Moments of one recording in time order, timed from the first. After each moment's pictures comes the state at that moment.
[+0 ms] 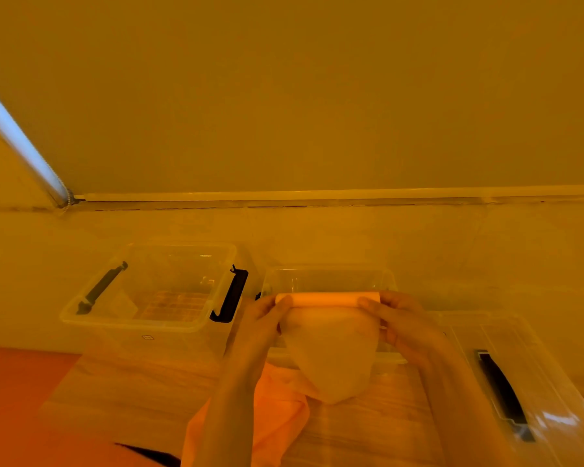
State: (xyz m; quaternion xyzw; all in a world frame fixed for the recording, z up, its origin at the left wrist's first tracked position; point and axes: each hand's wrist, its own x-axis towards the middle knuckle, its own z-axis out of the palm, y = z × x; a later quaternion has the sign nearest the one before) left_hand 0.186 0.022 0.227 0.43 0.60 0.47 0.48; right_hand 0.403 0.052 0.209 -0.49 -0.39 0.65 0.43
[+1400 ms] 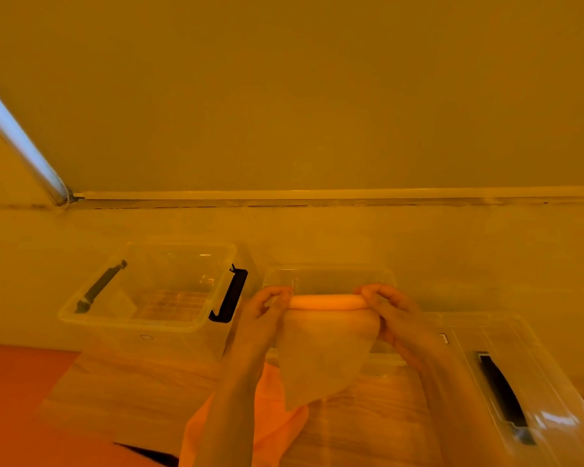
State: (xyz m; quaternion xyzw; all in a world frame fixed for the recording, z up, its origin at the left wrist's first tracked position) left_hand 0.185 0.028 0.224 0.44 0.61 0.49 0.44; right_hand 0.399 0.055 0.208 -0.47 -0.42 0.63 0.46
